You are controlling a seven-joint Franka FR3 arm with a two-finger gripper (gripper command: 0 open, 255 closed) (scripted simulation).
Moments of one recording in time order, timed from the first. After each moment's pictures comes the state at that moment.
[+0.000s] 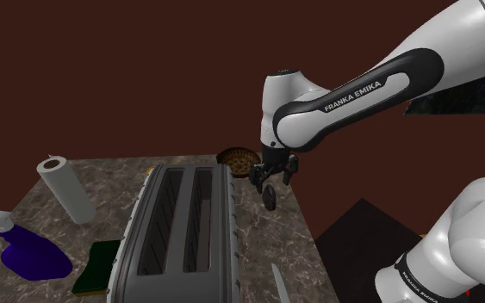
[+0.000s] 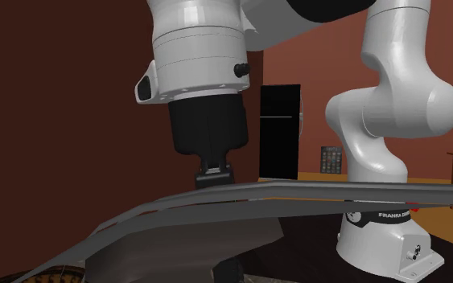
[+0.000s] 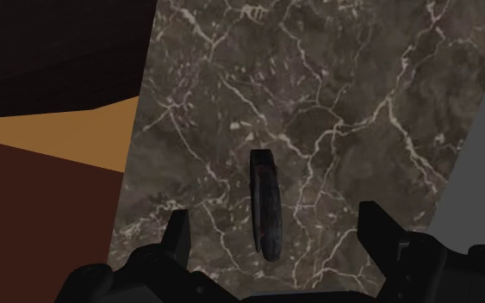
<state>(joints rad) 0.09 -0.15 0.25 -2.49 0.11 2.23 0.52</state>
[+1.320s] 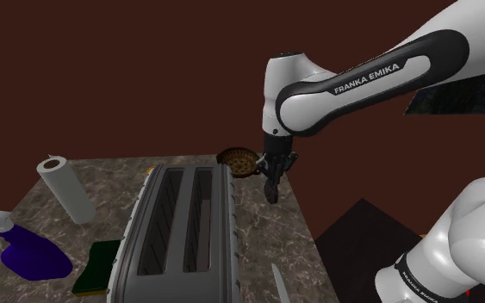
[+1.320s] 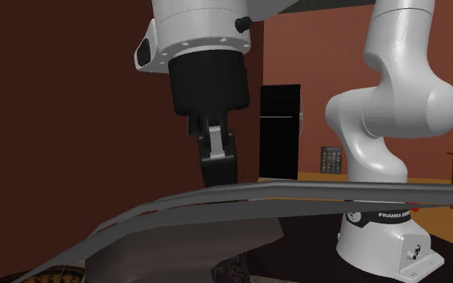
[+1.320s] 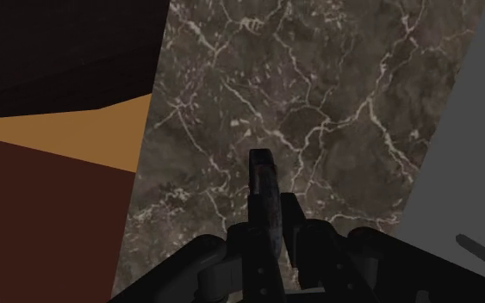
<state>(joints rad) 0.10 -0.21 0.24 -2.45 0.12 2.13 0.51</state>
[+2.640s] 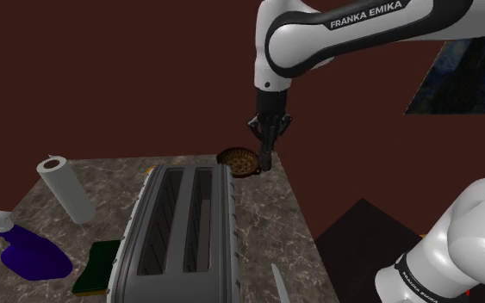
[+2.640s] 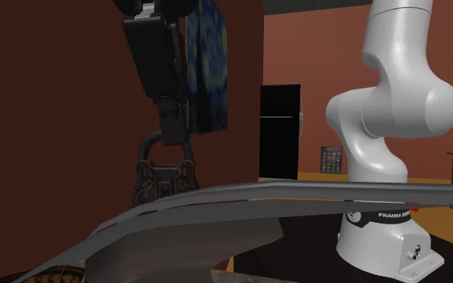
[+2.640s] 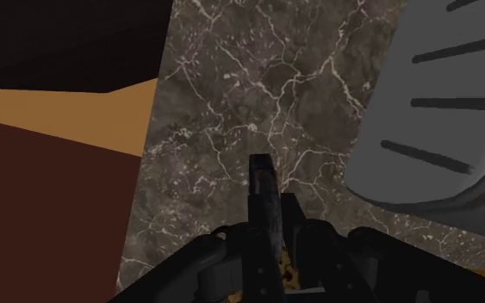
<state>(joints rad) 0.07 -0.17 0.21 -2.15 0.09 1.87 0.50</state>
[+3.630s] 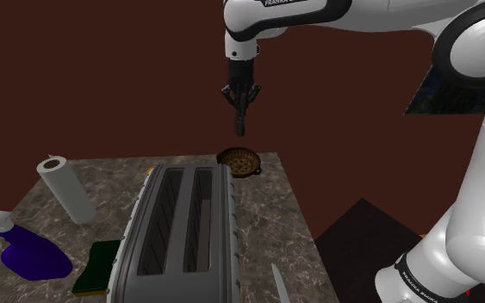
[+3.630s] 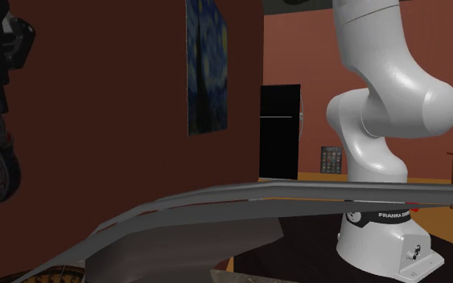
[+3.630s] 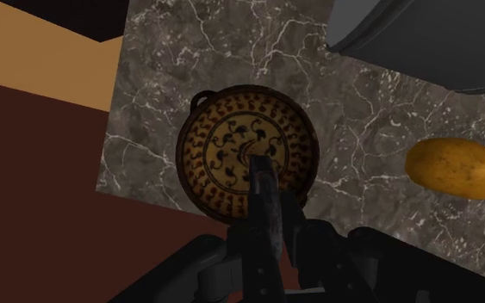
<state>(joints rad) 0.04 0.31 0.17 -1.48 -0.01 1.67 0.46</state>
